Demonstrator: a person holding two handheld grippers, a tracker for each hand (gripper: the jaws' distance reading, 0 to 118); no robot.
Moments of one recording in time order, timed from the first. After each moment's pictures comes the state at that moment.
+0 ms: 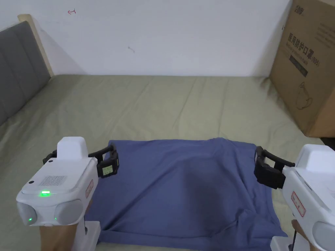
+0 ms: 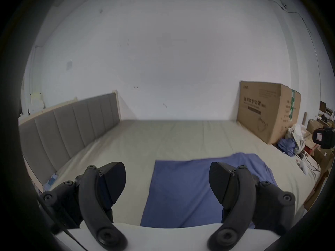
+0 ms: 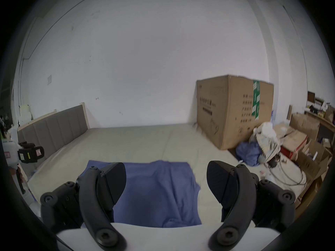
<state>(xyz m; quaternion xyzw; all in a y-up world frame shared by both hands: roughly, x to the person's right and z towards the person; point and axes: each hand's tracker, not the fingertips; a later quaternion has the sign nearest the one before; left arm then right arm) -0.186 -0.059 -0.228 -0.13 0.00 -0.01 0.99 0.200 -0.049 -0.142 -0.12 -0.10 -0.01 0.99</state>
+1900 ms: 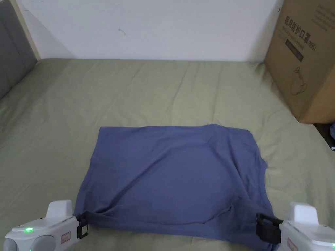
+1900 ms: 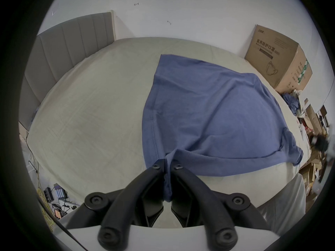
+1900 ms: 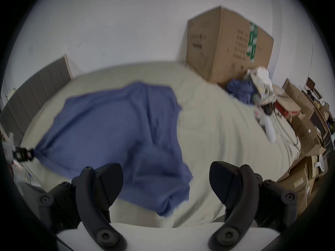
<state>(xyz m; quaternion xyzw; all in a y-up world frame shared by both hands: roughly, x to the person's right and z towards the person) -0.253 -0.219 -0.216 -0.45 -0.04 0.03 0.89 0.256 -0.215 -0.118 -0.41 -0.12 -0.04 0.90</state>
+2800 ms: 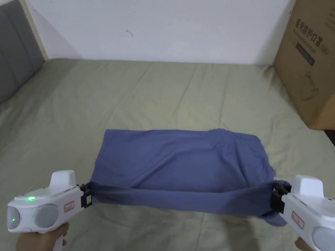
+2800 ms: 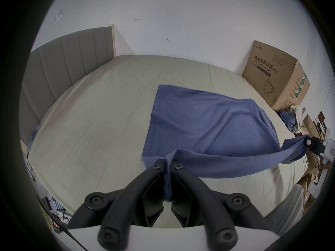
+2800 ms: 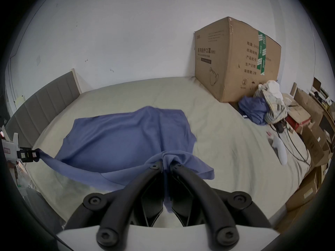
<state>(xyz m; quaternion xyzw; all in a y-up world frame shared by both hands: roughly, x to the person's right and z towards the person) -0.247 -0.170 -0.278 -0.40 -0.04 0.04 0.92 0.257 -0.161 -0.188 -0.31 -0.08 -0.05 0.95</state>
